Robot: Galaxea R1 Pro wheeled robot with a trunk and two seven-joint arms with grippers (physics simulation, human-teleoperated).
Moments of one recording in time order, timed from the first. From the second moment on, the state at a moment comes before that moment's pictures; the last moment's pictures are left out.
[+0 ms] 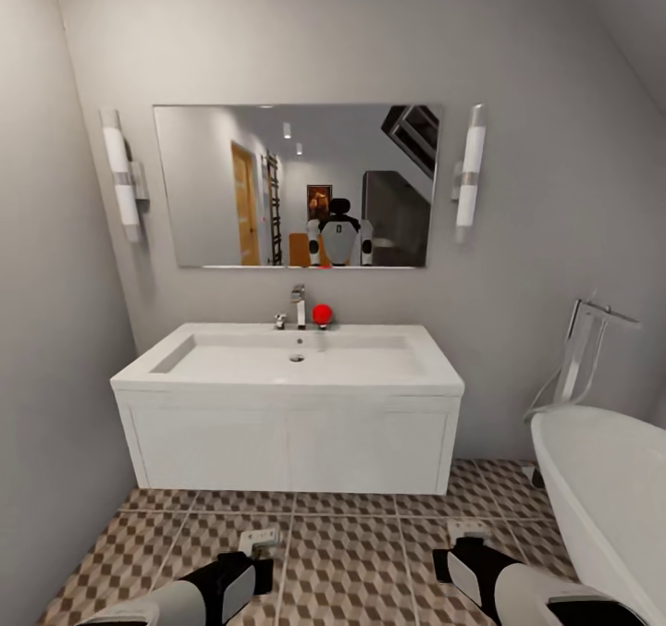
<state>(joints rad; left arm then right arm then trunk) -0.67 -0.14 0.05 0.00 0.05 0.17 0.18 -0.71 0.02 0.03 0.02 -0.05 0.21 -0.18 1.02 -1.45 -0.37</state>
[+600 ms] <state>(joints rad) -0.66 -0.13 0.06 0.00 0.06 0.06 0.18 -0.69 0.01 0.03 0.03 -0.06 0.16 -0.17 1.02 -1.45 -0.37</state>
